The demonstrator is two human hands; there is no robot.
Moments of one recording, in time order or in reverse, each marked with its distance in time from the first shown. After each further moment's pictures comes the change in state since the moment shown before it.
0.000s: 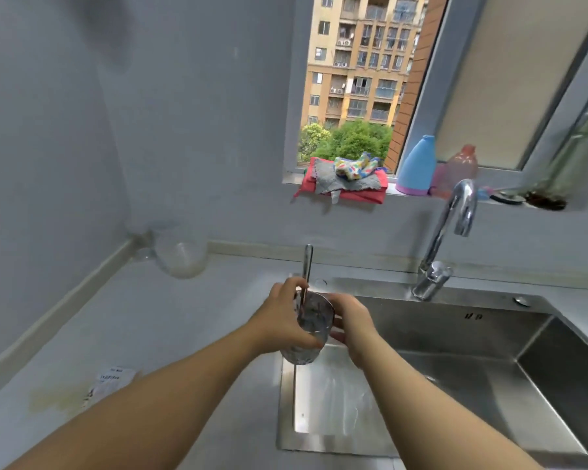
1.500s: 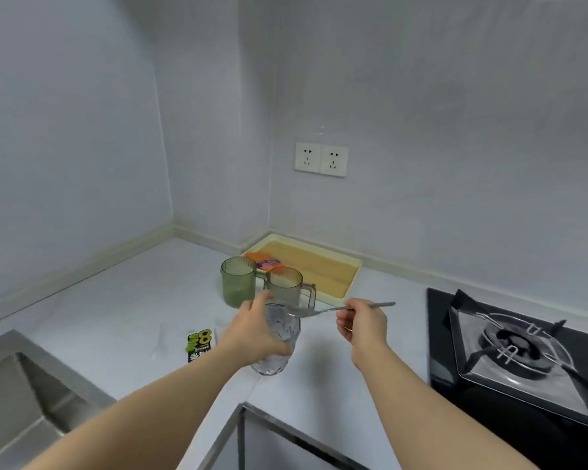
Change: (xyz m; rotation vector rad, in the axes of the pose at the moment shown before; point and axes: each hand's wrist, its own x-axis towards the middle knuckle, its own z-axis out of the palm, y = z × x) left_hand 0.056 0.533 0.631 0.064 -0.717 0.671; right_hand -0.221 0.039 -0.780 0.644 1.359 -0.185
